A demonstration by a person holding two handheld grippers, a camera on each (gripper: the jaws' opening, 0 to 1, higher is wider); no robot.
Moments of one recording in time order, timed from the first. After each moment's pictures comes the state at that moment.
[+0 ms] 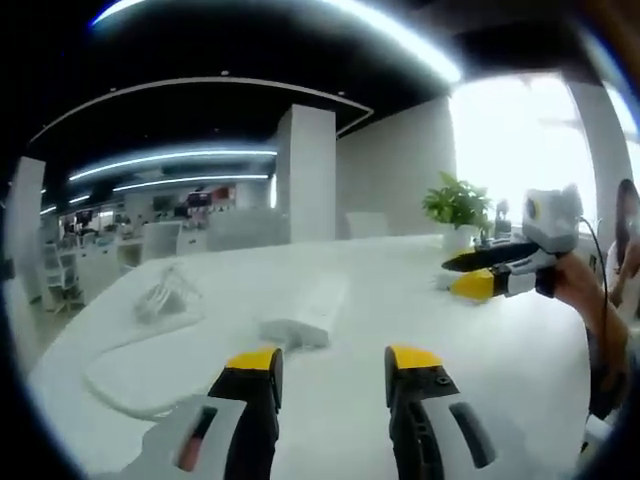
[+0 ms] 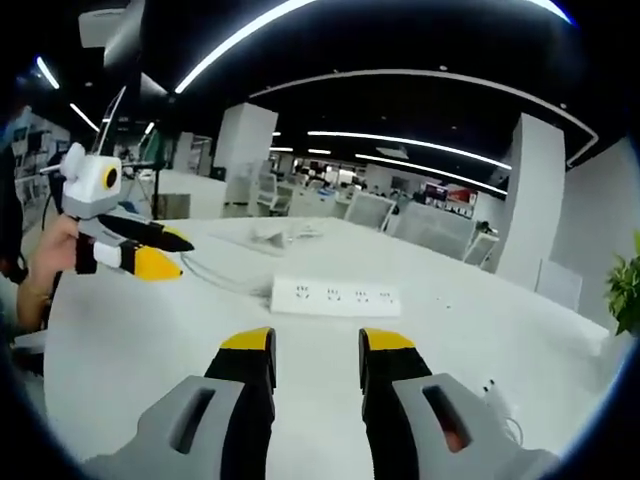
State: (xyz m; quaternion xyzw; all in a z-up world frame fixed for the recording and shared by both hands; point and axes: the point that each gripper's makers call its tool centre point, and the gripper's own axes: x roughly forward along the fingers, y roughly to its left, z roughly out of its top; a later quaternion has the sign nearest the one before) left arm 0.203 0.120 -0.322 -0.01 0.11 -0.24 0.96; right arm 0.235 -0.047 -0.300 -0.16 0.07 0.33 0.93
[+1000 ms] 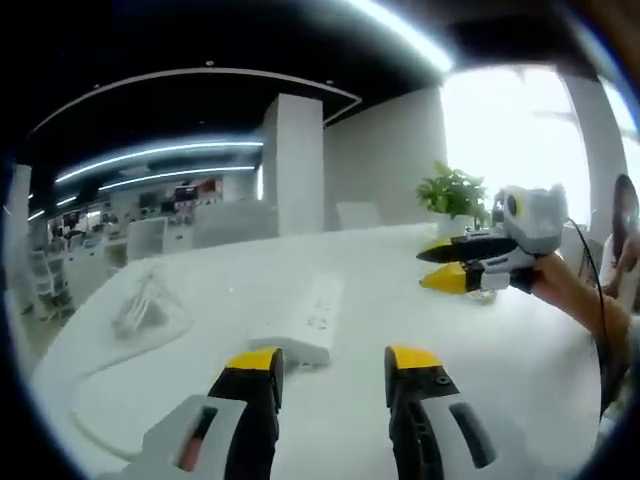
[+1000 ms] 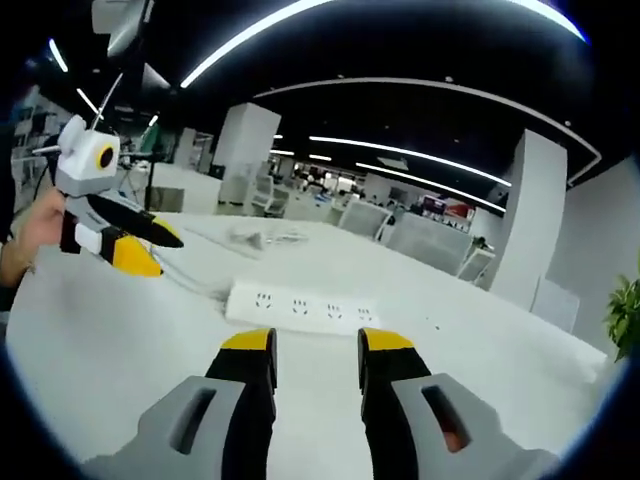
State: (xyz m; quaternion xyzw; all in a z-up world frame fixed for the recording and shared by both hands) left arm 0.245 0.104 -0.321 0.01 0.14 -0.27 0.95; right arm 0.299 -0.046 -0.303 -0.19 0.04 0.32 0.93
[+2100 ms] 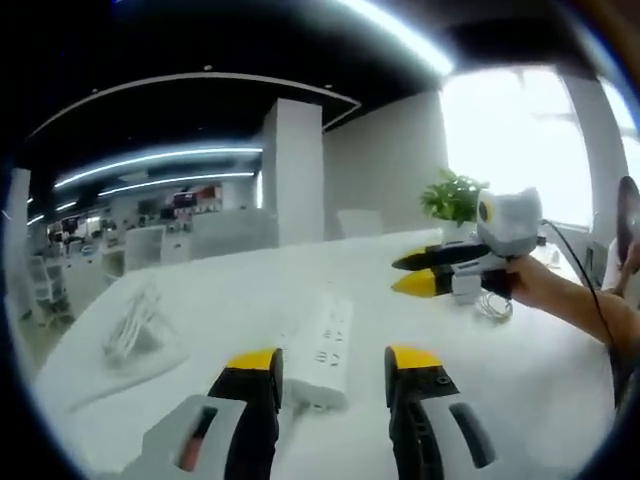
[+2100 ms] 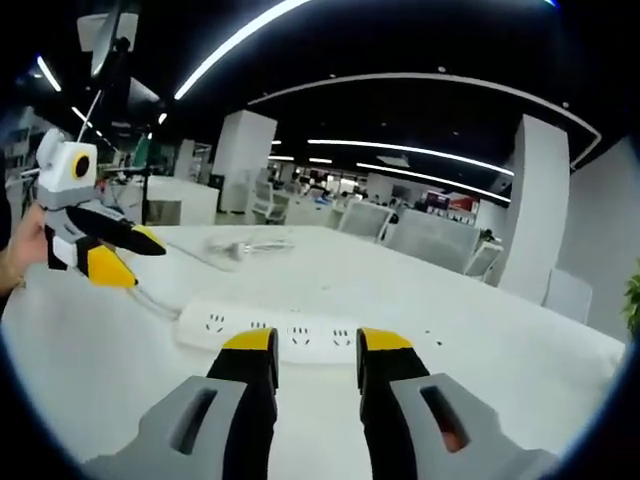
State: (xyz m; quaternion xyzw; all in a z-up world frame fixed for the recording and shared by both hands) left arm 0.281 0.093 -0.314 0.01 0.12 -0.27 0.95; right arm 0.369 -0.051 -0.297 -0.15 0.05 0.34 0.93
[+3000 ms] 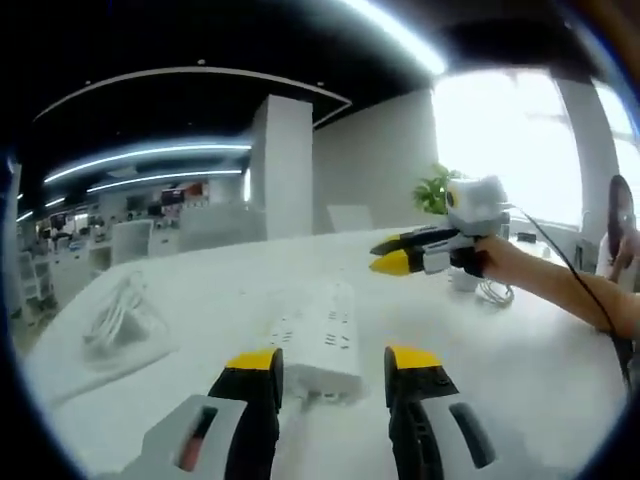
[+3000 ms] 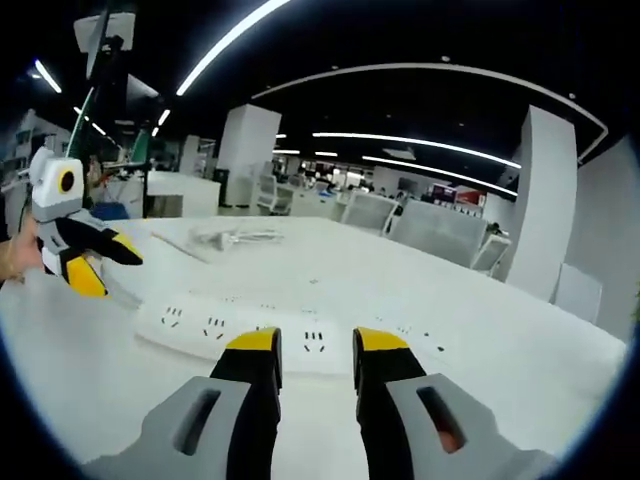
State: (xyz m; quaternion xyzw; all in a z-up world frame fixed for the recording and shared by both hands) left arm 0.290 0.096 -0.344 0.01 0.13 -0.30 0.94; right arm 0.419 -0.049 -0.314 -0.16 0.07 0.35 0.92
